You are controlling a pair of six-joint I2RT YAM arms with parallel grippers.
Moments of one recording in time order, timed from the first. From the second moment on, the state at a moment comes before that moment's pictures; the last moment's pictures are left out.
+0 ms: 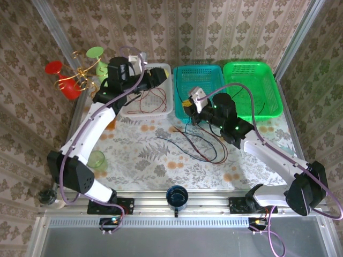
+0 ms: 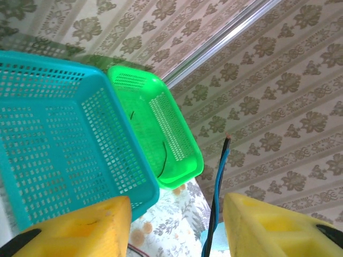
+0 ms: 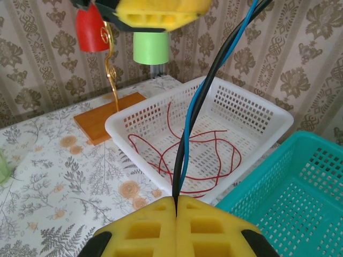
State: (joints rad) left arm -0.43 1.52 1.53 -0.24 0.61 -0.71; right arm 0.58 1.28 1.03 0.02 -0.20 -0.14
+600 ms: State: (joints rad) left arm -0.45 1.55 1.53 -0.07 0.66 -0.79; right arm 0.58 1.28 1.03 0.02 -0.24 -0.13
